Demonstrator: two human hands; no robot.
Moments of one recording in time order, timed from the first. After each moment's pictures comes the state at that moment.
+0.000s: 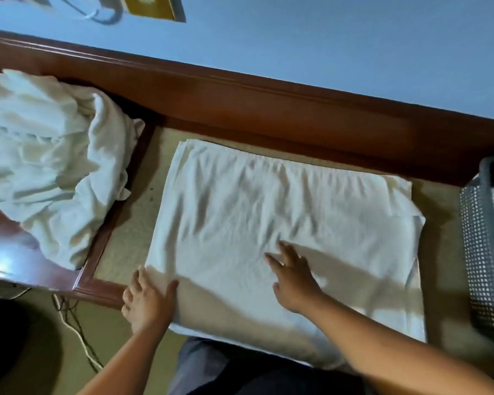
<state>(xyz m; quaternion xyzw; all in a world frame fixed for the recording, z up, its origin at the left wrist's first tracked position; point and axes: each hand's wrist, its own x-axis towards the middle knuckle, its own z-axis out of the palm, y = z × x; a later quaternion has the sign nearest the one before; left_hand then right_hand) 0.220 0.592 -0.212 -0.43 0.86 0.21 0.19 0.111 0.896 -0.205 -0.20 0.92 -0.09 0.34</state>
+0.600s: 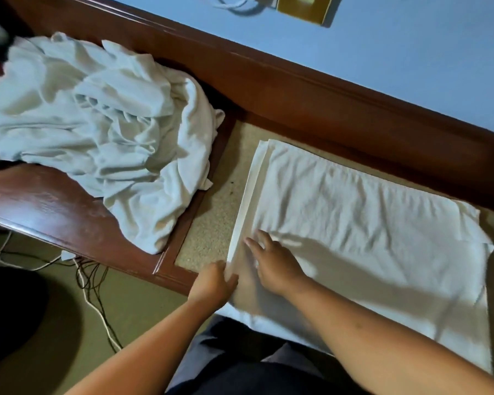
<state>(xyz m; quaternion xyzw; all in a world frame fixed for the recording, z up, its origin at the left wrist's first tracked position) 0.208 0.486 -0.200 -0.23 0.87 0.35 0.26 0.120 0.645 -0.181 -0.31 0.91 -0.06 0.28</state>
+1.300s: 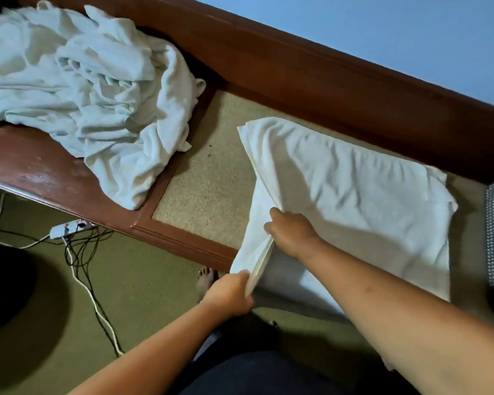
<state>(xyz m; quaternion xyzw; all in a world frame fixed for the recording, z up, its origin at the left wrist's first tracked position) 0.294 0.603 -0.184 -0.06 0.89 0.32 0.33 0.136 0.734 -0.140 -0.33 0.90 0.07 0.28</state>
